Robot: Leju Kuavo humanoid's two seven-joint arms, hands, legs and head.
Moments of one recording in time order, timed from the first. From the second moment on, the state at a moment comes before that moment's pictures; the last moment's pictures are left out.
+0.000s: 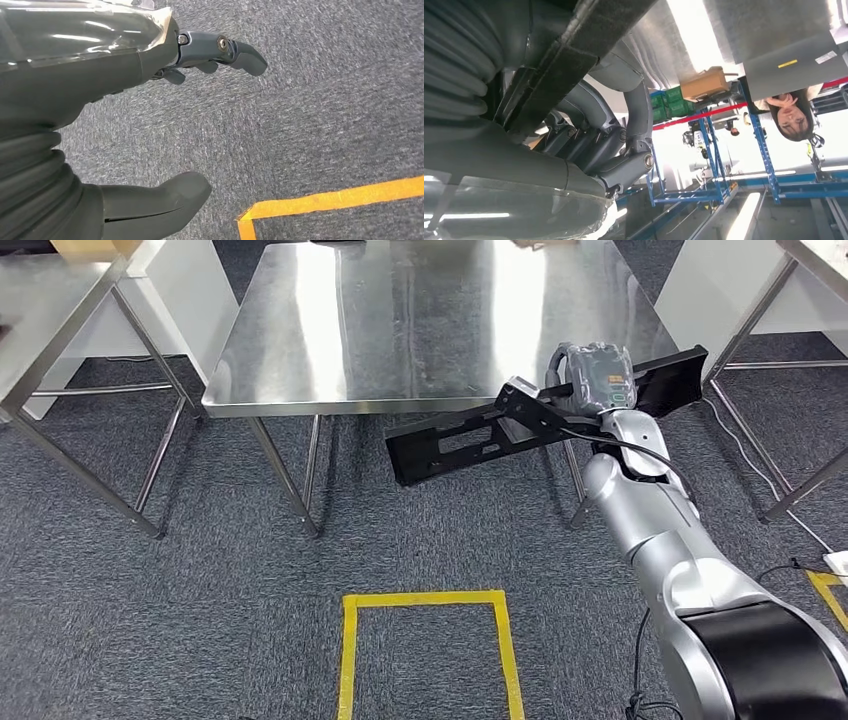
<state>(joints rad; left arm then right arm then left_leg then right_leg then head) -0.12 -0.18 1.12 -0.21 -1.11 0.49 -0.42 -1.08 0.00 0.39 -0.47 1.06 -0.36 -0.22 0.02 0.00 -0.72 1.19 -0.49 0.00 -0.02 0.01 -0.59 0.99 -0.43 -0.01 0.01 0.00</state>
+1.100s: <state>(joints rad) -0.12 -0.17 1.12 -0.21 -1.11 0.47 -0.42 -1.11 -0.04 0.40 -0.44 1.08 -0.35 -0.21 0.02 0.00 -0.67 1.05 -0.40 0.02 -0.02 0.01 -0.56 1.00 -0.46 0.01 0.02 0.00</state>
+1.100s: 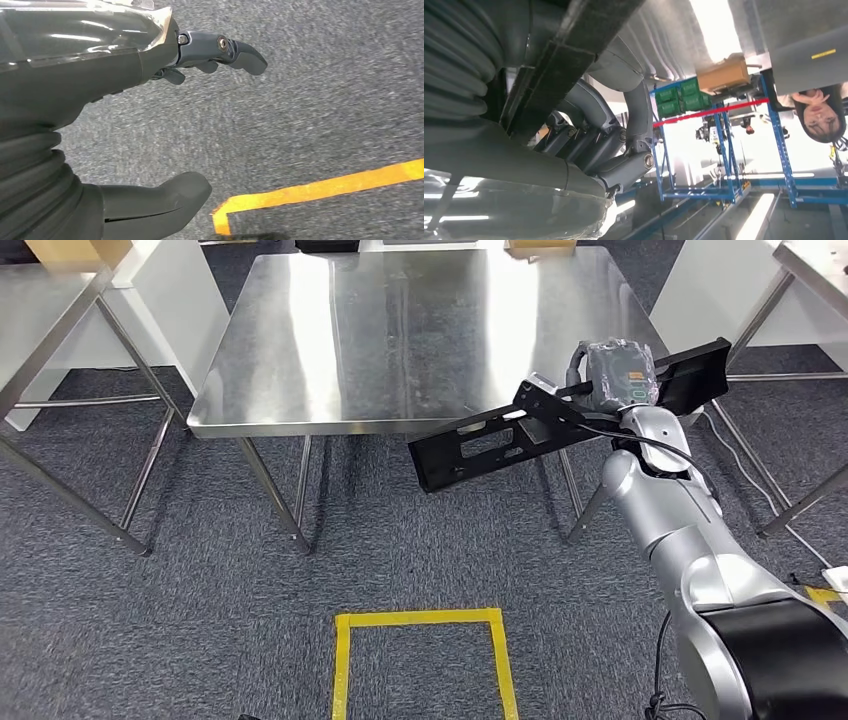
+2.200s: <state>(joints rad) -0.10 -0.17 1.13 -0.21 -1.08 0.46 -0.44 -1.10 -0.02 0.43 -0.43 1.10 -0.34 -0.19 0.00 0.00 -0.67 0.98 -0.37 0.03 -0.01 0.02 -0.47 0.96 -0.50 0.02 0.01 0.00</state>
